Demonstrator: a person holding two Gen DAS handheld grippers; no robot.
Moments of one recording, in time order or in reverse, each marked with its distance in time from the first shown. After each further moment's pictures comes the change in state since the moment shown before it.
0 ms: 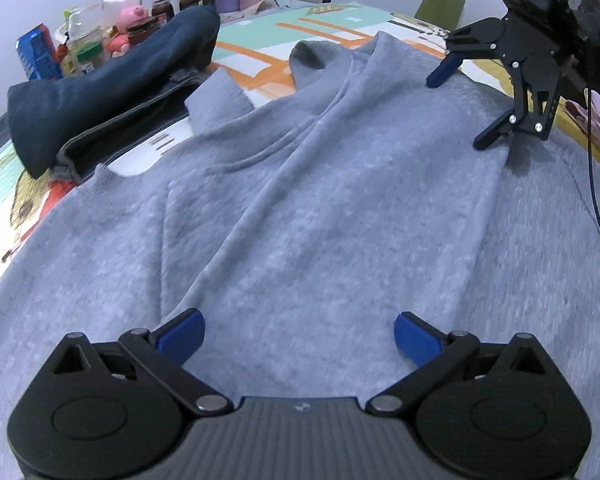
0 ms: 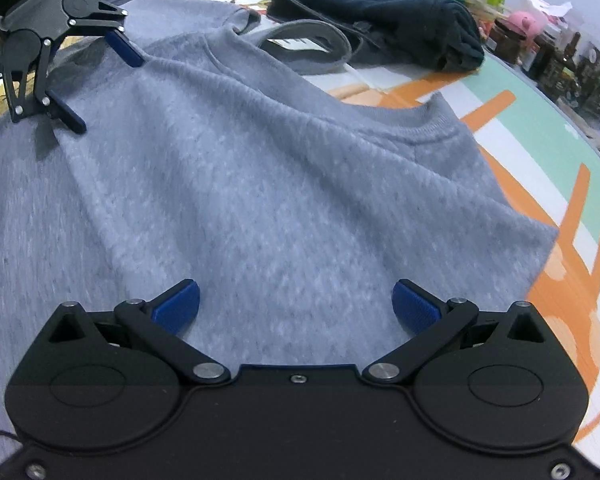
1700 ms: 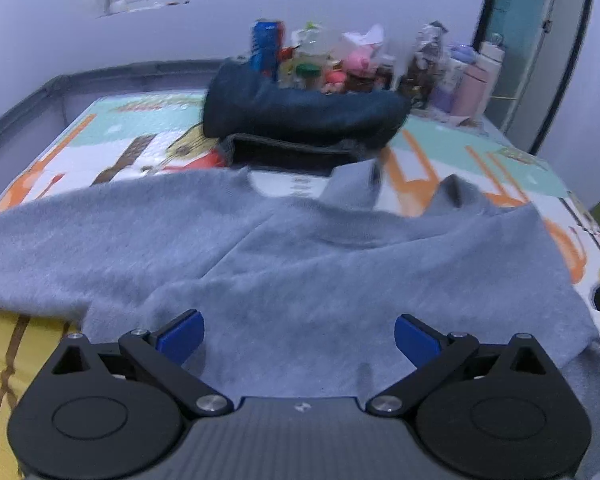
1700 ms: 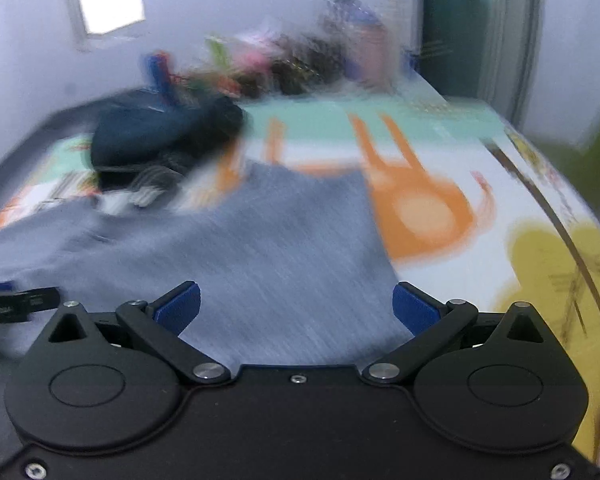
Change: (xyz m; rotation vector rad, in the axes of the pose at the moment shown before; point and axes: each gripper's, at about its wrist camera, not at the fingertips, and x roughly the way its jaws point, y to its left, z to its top) left arm -0.041 -0.054 0.027 -0.651 -0.204 0.367; right arm -0.096 0.081 0.001 0.738 -0.316 -0.445
